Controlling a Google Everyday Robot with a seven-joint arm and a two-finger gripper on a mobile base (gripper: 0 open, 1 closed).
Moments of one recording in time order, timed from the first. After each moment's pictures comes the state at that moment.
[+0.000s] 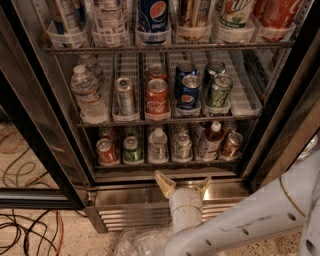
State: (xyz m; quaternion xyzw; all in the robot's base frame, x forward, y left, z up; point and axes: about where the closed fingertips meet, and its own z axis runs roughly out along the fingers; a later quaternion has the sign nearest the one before) arm 0.531 -0.087 0.611 0.06 0.76 0.02 0.64
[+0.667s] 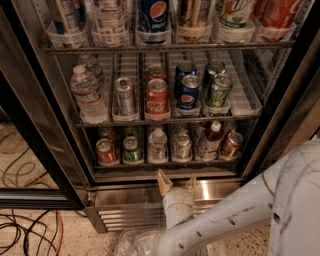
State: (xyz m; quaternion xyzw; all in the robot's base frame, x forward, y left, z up) arm 0.548 -0.069 0.575 0.08 0.78 0.05 0.62
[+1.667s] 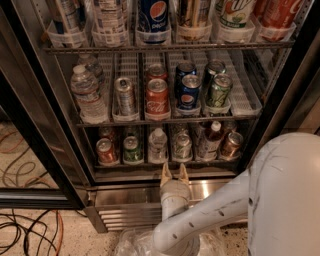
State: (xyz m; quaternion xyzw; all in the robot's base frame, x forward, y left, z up) arm 0.581 -0.059 0.570 0.07 0.75 0.03 0.65
